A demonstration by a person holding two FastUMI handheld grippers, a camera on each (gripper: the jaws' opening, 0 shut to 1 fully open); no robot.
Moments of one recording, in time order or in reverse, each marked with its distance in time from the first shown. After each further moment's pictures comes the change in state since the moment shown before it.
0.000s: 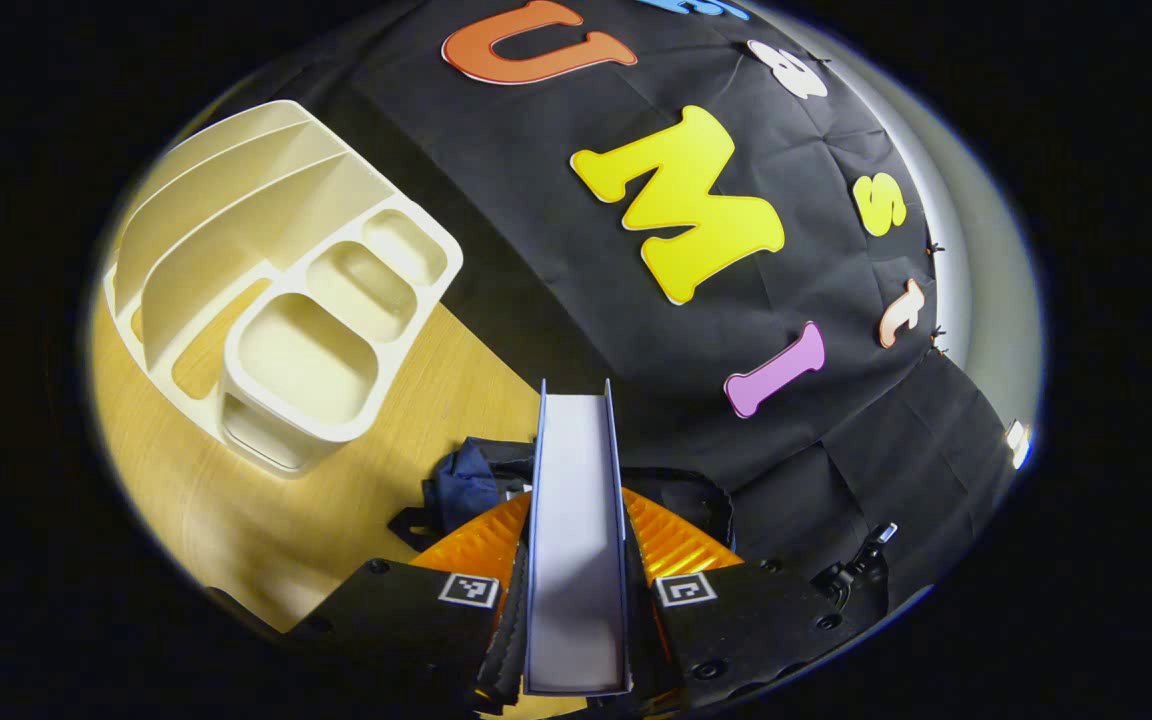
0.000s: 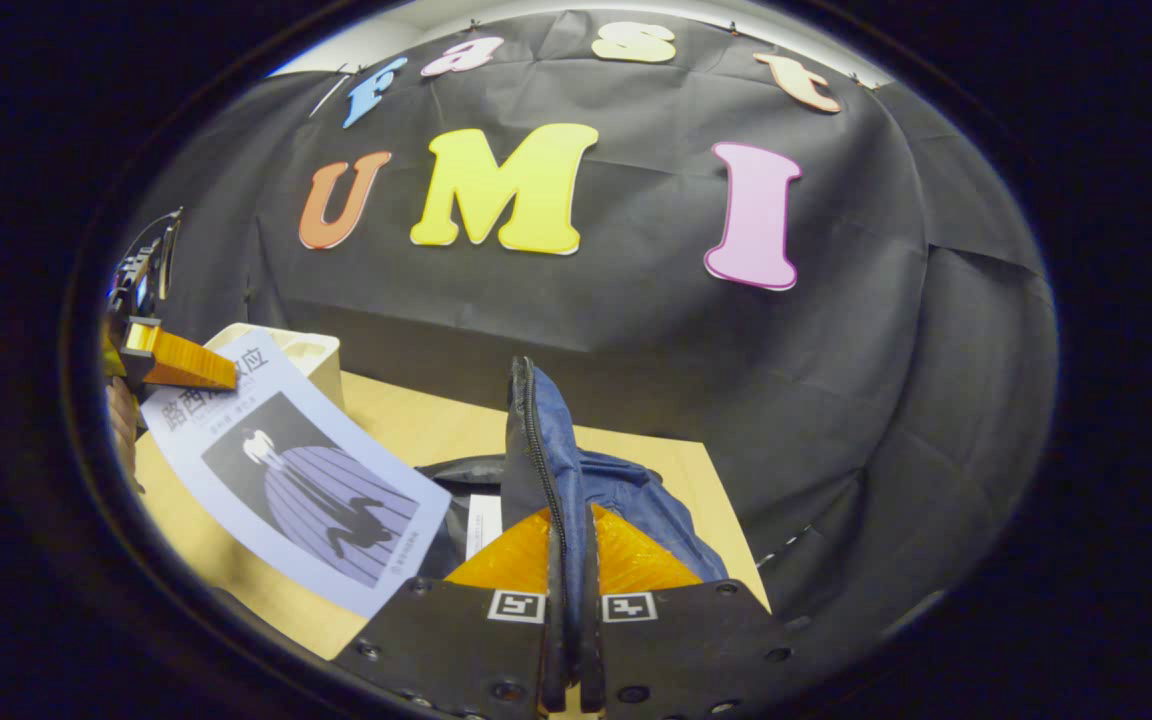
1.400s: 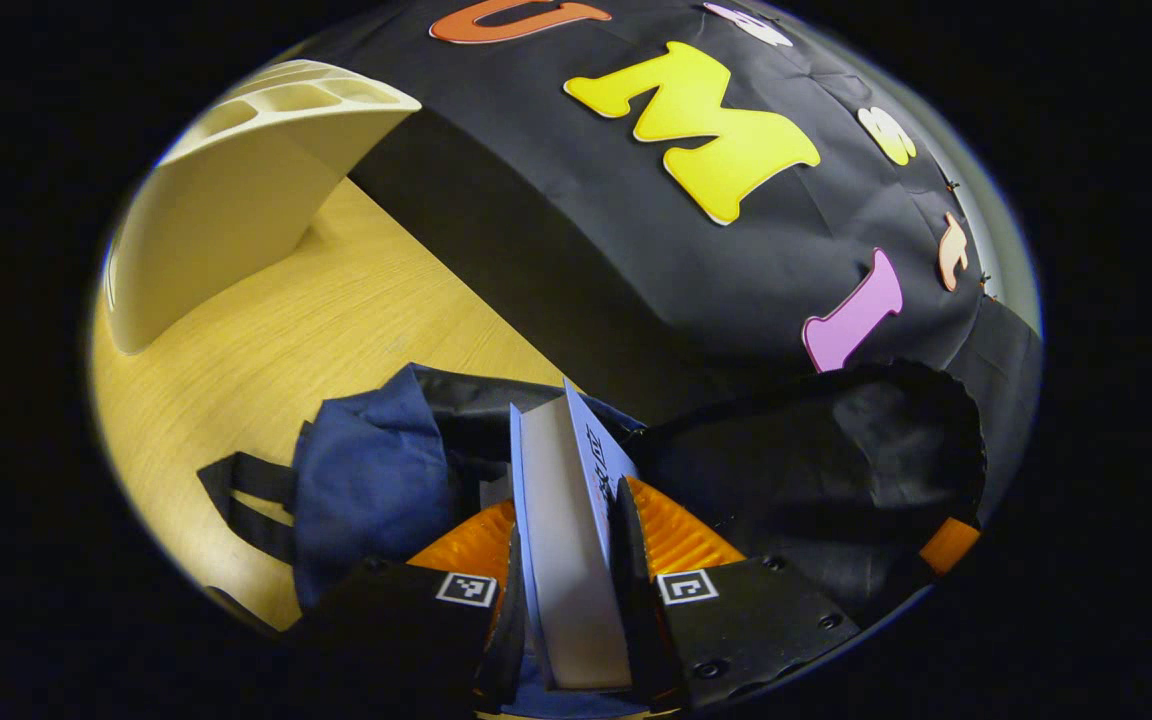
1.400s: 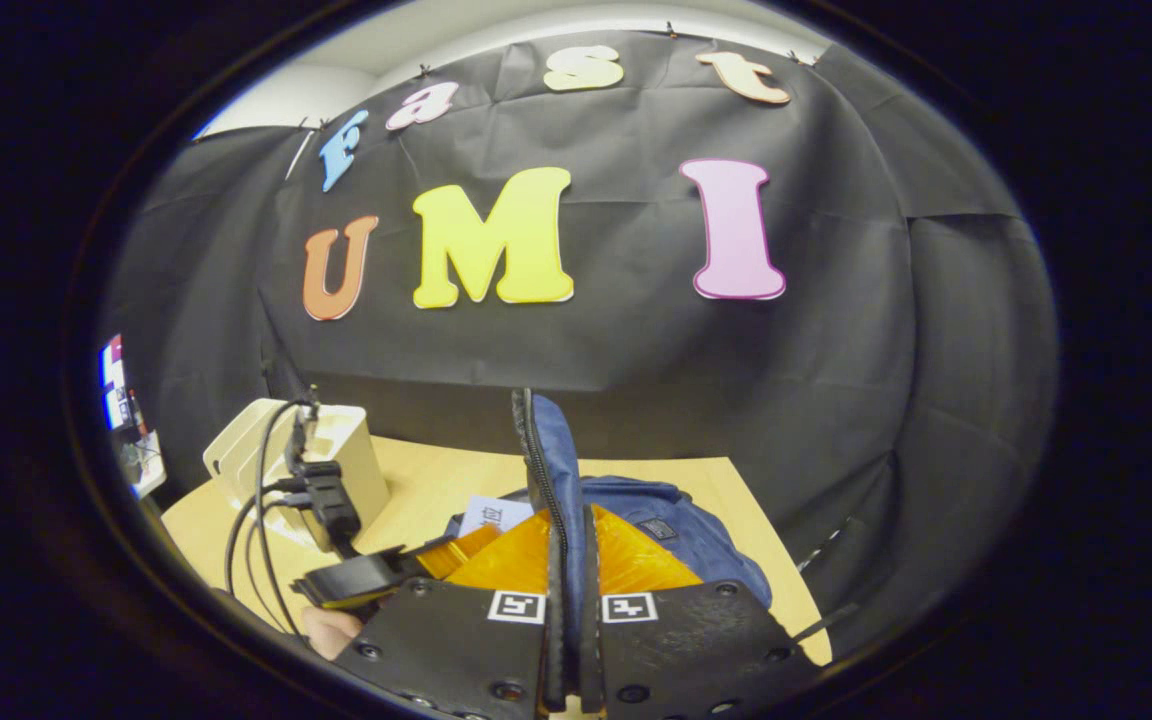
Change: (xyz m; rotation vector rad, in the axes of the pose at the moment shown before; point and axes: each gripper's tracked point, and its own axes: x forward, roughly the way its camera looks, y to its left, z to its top) left arm 0.190 0.019 -0.125 0.079 -0.102 0.115; right arm -0.017 0.013 0.023 0.141 -0.118 0.078
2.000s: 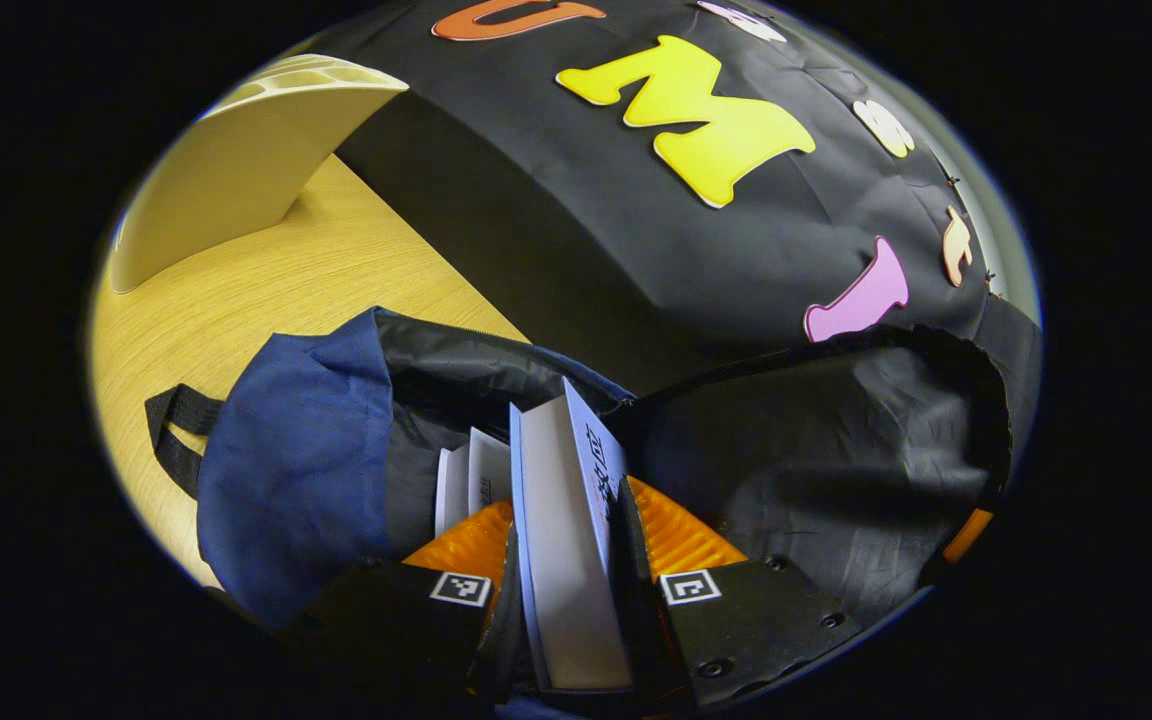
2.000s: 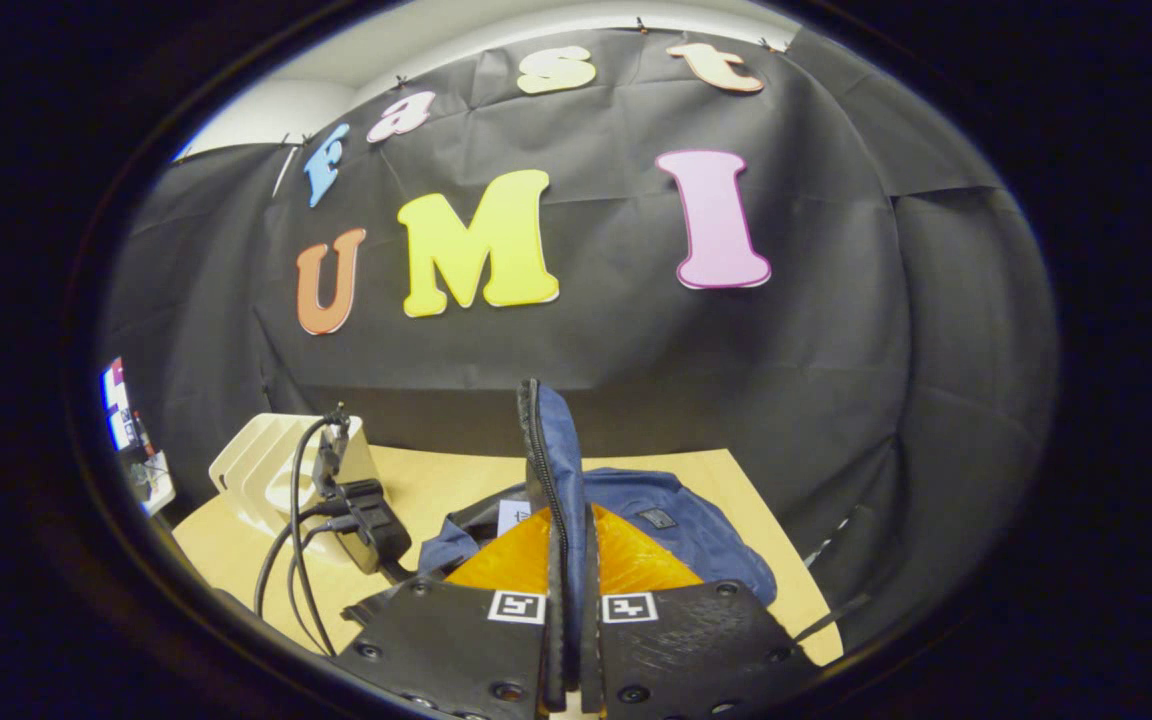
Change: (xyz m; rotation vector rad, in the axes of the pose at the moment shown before) left arm 0.017 -0.010 -0.026 0.008 -0.011 0.049; right arm 0.003 -0.017 -0.014 0.063 0.013 0.002
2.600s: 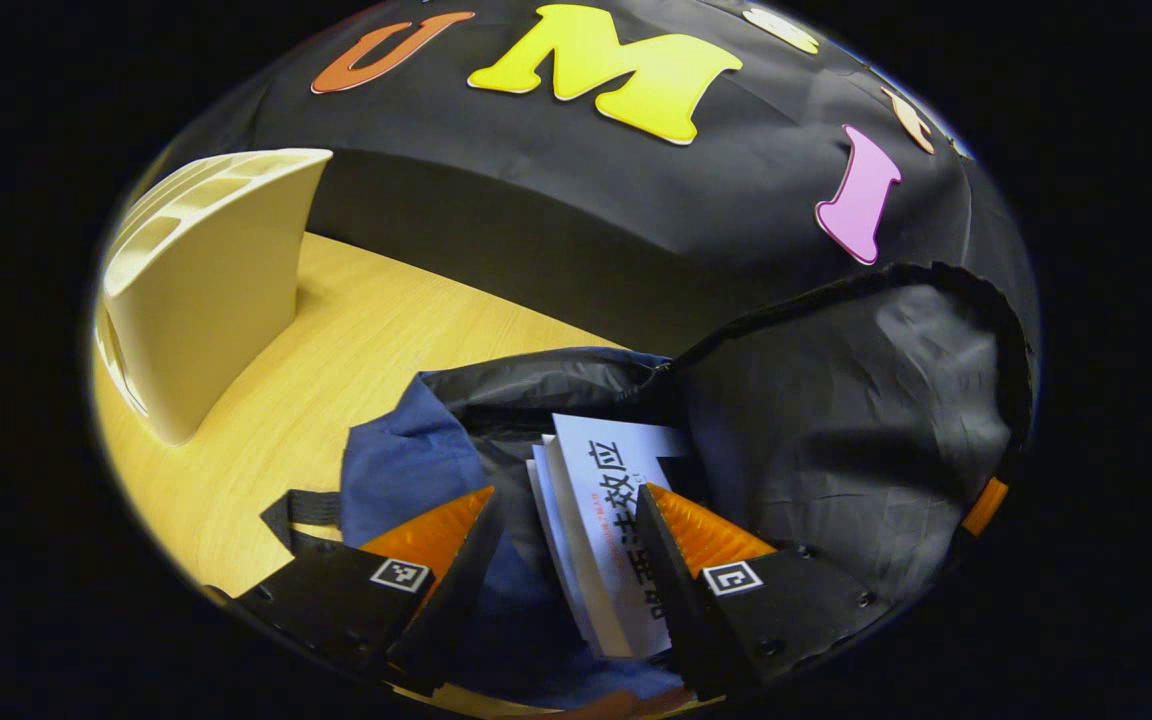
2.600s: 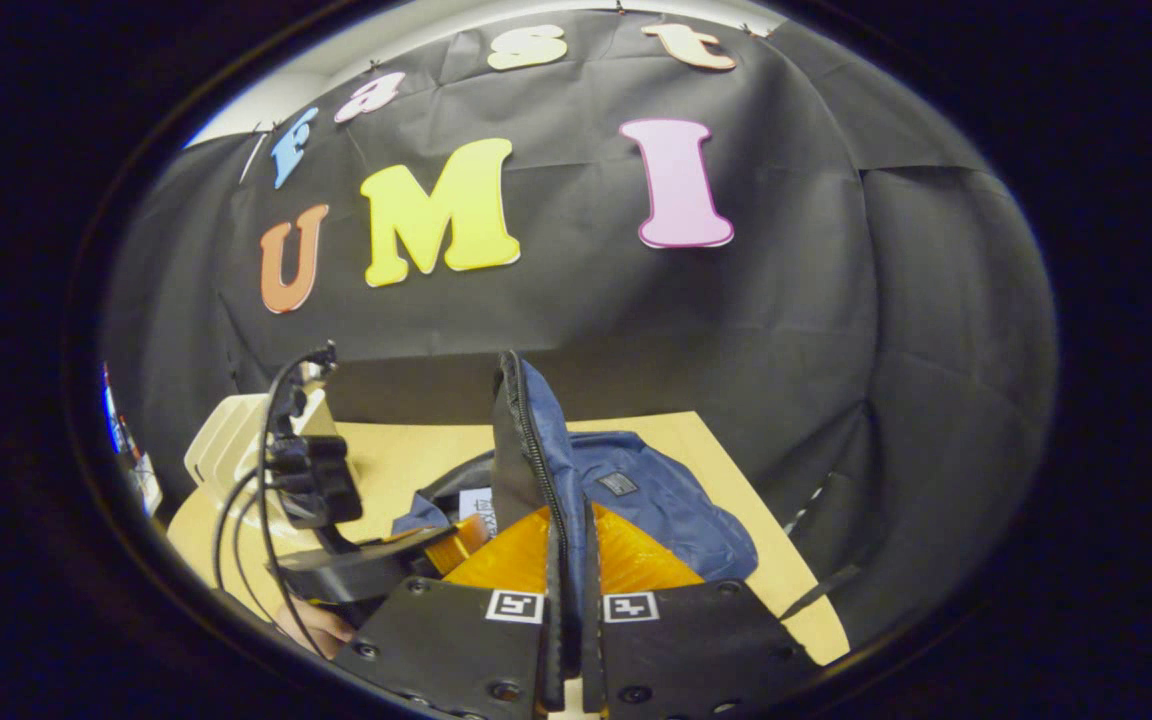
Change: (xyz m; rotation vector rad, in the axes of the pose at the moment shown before) left arm -0.039 0.051 0.015 0.379 0.092 0.169; right arm -0.003 -0.022 -0.037 0.013 0.081 -0.115
